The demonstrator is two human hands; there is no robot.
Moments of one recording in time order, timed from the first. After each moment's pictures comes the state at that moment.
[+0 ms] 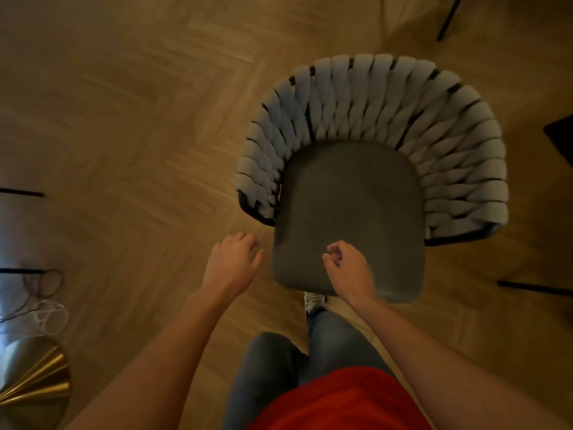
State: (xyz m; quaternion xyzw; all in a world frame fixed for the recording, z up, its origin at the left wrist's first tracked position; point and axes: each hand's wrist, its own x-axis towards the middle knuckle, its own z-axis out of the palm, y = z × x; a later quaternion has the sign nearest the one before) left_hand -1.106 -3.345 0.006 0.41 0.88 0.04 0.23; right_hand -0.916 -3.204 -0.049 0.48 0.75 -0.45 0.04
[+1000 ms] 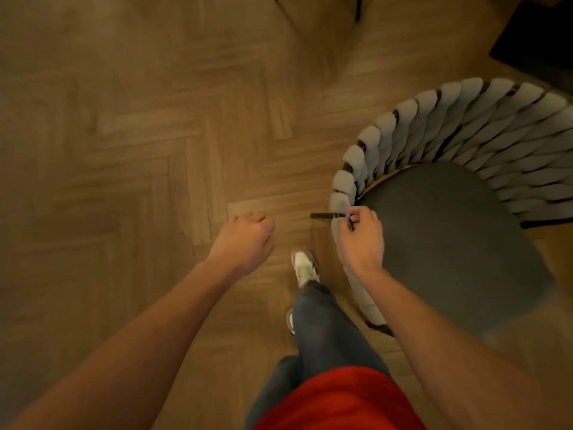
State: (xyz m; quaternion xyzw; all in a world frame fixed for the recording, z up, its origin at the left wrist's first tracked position) left_hand -1.555 -3.112 0.007 0.75 0.62 -0.07 0.22; right_hand -1.329 -3.091 -0.058 0.76 0.52 -0.36 -0.17
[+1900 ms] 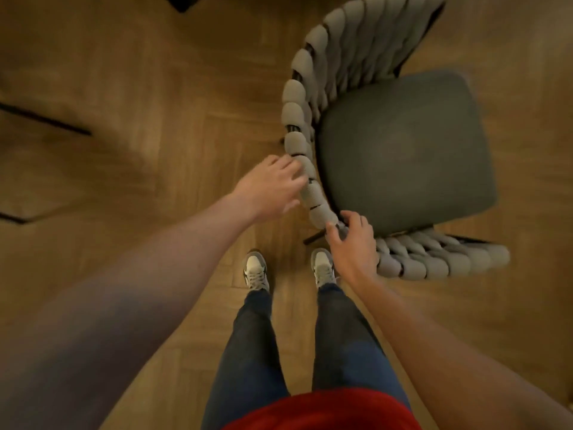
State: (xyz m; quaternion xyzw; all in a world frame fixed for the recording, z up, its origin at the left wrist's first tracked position) left_hand -1.363 -2.676 -0.045 0.96 -0.23 -0.14 0.00; right_hand -1.405 -2.893 -0.068 0.93 -0.04 -0.23 -0.27
